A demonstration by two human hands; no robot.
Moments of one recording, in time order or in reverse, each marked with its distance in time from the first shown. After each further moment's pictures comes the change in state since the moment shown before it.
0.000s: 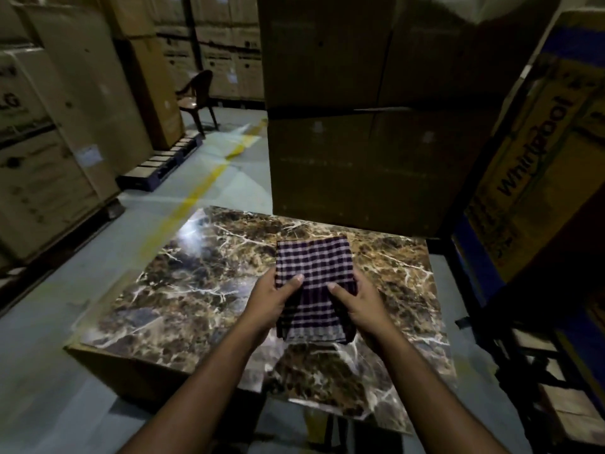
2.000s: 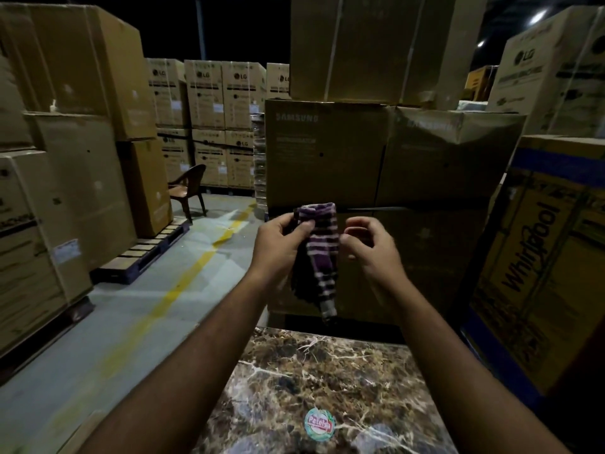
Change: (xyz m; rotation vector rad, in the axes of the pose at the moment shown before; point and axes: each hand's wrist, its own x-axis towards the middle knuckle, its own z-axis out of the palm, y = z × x) left_hand 0.219 0.251 -0.068 -0.019 -0.080 0.485; right_hand 0.228 -0.223 0.085 -0.171 0.176 -0.442
